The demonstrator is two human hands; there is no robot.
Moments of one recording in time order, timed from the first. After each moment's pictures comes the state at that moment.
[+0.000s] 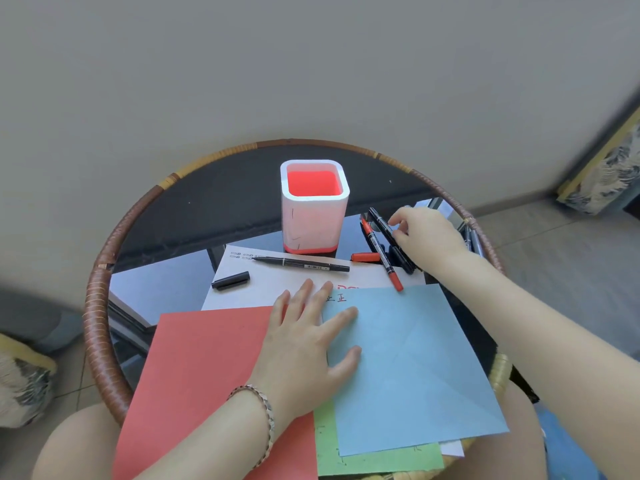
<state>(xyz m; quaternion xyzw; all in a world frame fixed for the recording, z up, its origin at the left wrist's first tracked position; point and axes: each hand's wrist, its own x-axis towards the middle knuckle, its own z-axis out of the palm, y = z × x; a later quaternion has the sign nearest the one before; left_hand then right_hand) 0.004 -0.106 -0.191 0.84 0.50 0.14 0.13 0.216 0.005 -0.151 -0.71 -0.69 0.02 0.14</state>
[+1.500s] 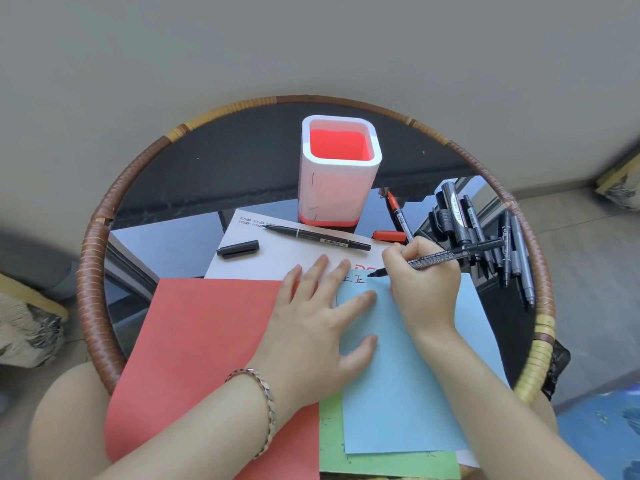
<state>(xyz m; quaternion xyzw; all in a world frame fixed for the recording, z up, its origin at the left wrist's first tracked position) 0.006 -0.108 -0.183 0.83 0.51 0.15 0.16 0.146 -0.063 -0.188 -0.66 -0.48 0.22 0.54</state>
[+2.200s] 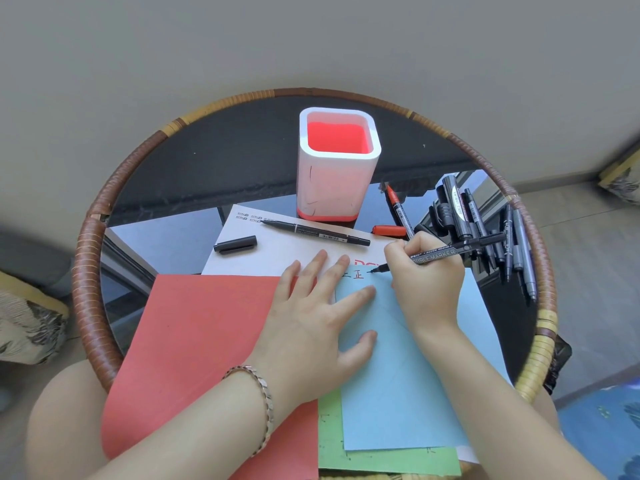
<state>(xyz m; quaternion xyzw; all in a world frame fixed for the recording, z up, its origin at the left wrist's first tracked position) 0.006 -0.108 -0.183 0.83 0.52 0.14 0.16 0.145 -0.063 -0.186 -0.67 -0.49 0.19 0.53</state>
